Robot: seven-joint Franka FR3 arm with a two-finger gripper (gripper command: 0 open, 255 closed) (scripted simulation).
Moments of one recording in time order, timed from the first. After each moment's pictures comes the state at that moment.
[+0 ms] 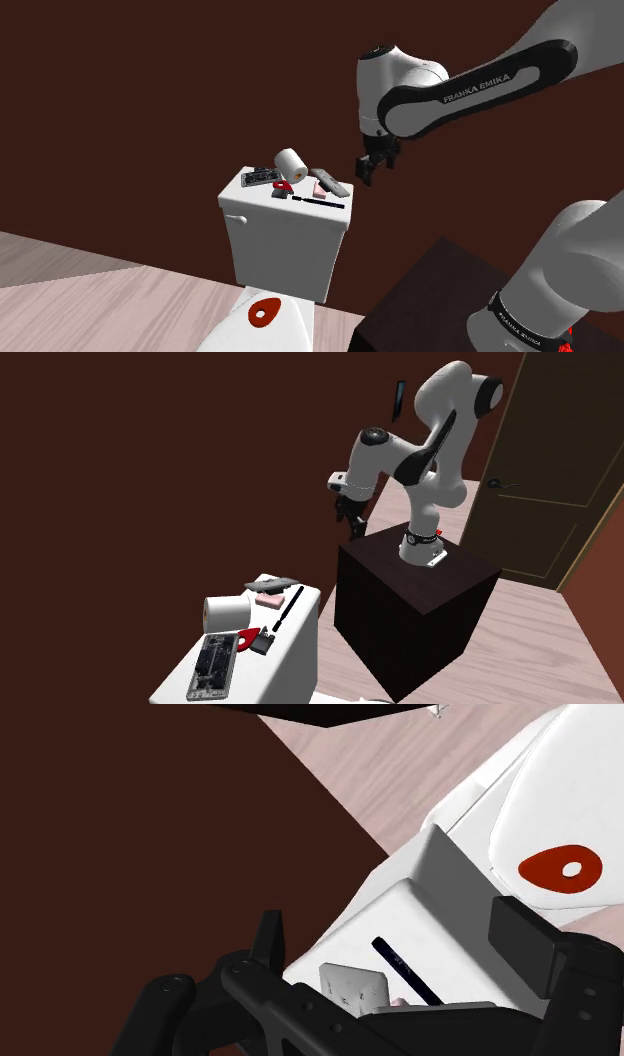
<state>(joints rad) -0.01 -0.31 0.17 -2.43 -0.28 2.01 0.39</state>
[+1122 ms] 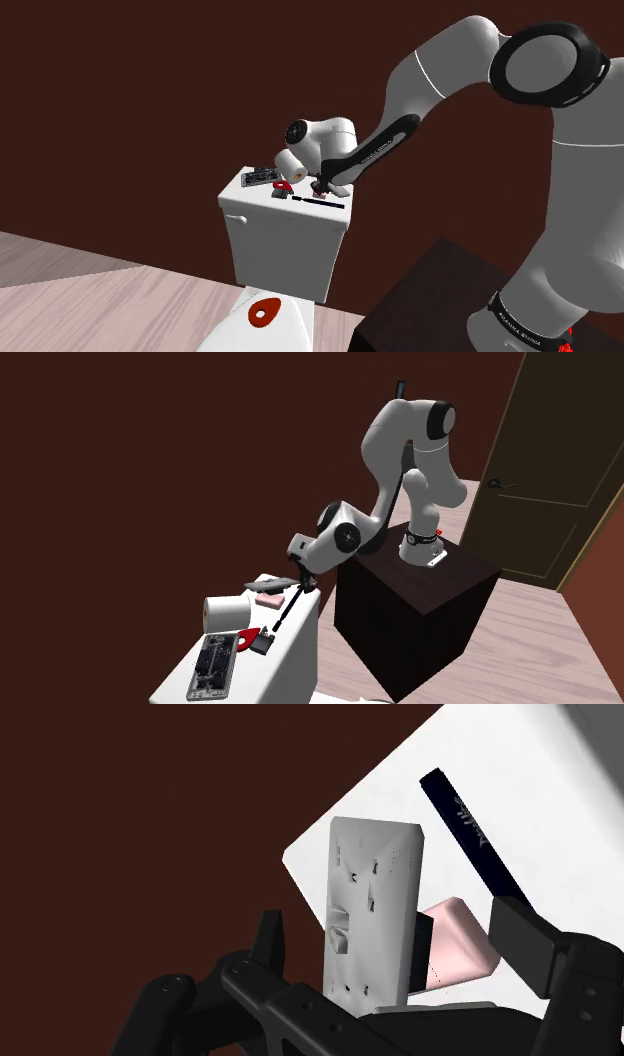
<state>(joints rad) 0.03 0.40 0.18 -1.99 -0.95 2.07 0.83</state>
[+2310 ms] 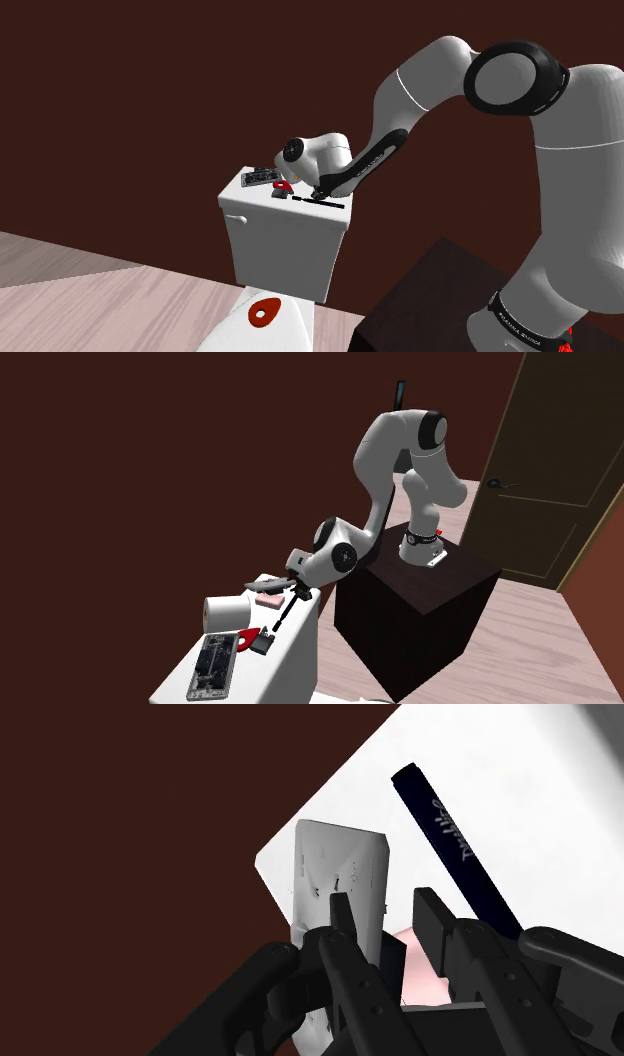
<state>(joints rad) 0.05 0.52 0.16 -1.95 -1.02 2.11 0.90</state>
